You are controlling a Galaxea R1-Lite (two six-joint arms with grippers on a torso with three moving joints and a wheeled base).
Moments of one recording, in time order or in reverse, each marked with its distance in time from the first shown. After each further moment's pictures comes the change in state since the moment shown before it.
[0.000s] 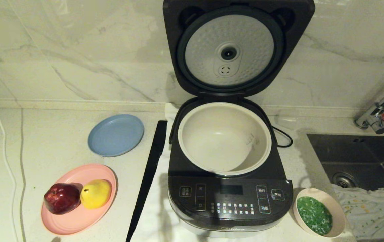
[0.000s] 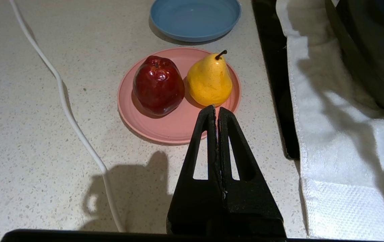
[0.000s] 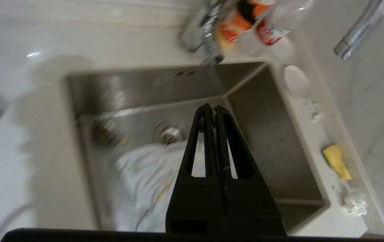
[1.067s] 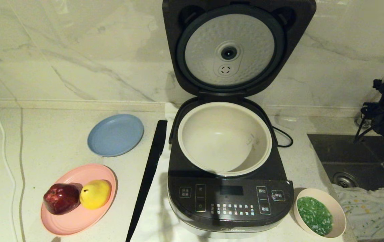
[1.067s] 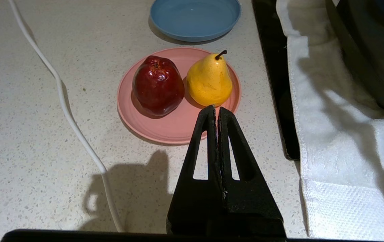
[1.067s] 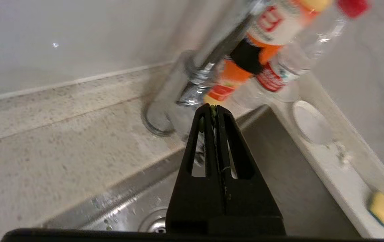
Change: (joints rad) left arm 0.000 0.000 0.000 0.000 0.000 0.000; right arm -0.198 0.769 -0.595 -0.322 -0.022 -0.002
